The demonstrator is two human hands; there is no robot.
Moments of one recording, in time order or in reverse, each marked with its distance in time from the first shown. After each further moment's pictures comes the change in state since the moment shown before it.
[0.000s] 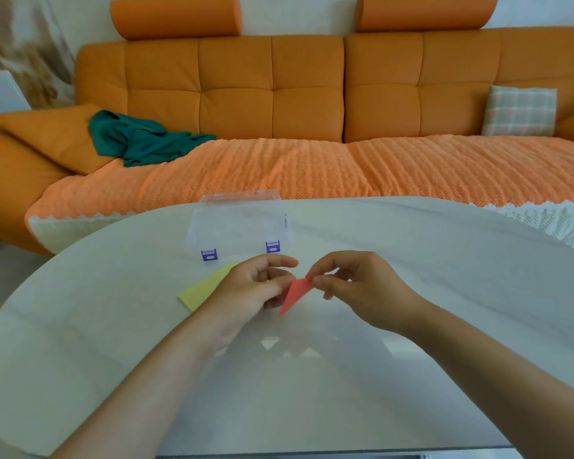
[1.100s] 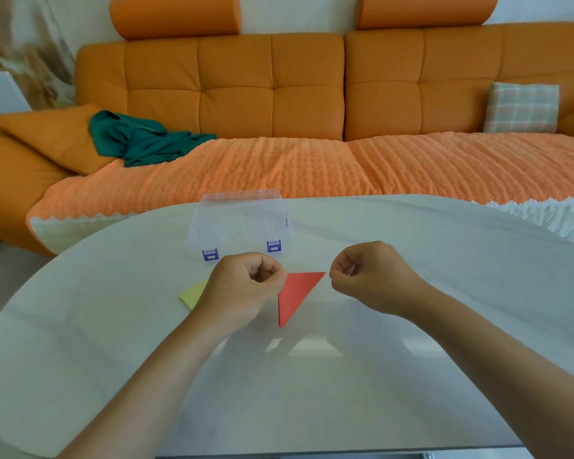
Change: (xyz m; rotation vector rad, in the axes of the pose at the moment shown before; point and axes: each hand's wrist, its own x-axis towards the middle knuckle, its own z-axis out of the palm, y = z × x) left_hand -0.001 0.001 -0.010 0.419 0.200 0.250; right_hand 0.010 0.014 -0.014 -0.208 0.090 0.120
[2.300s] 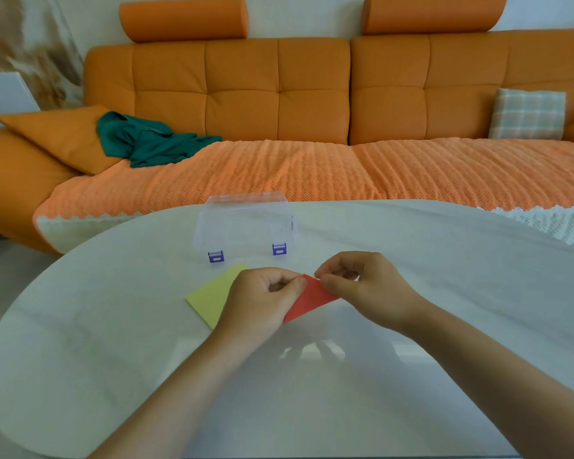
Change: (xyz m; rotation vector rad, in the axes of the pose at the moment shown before) left_hand -0.012 0.006 0.025 -0.090 0.038 -0.054; right_hand -0.008 -0.019 0.013 0.193 -0.034 -0.039
